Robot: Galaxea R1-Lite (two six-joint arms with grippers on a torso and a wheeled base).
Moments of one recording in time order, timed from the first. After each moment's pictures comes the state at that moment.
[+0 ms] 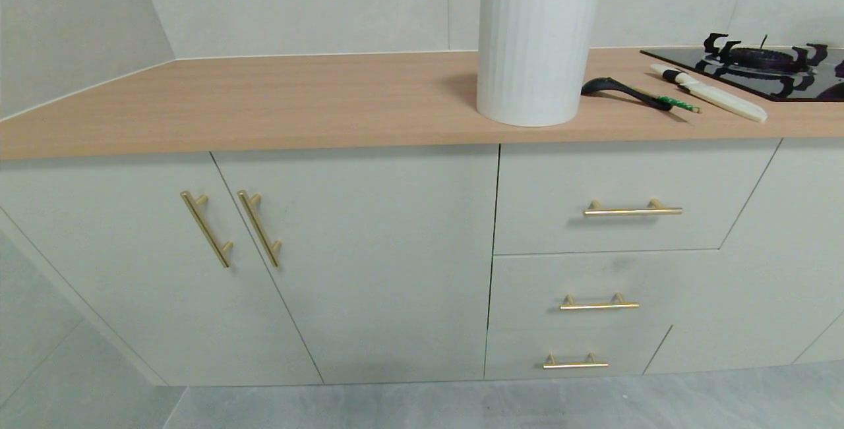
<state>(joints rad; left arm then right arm) 0.00 0.00 0.00 0.00 0.00 0.00 0.00 0.00 0.00 0.01 0.08 -0.04</state>
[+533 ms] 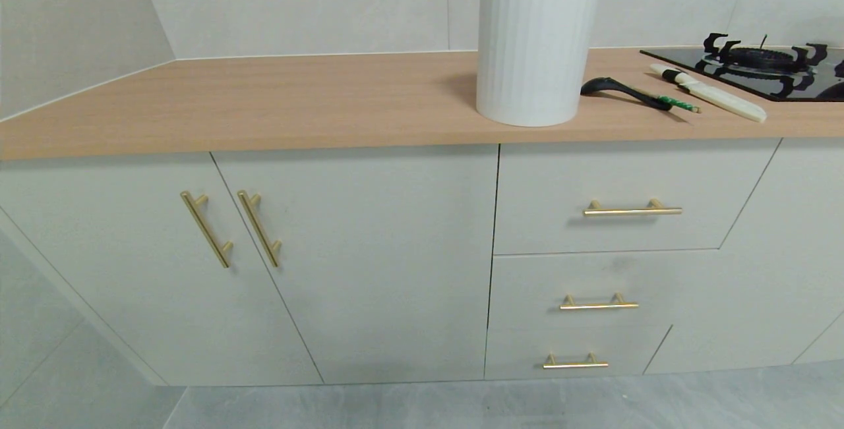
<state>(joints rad) 0.00 0.00 0.00 0.00 0.00 0.00 0.00 0.00 -0.01 0.01 0.08 -0.04</state>
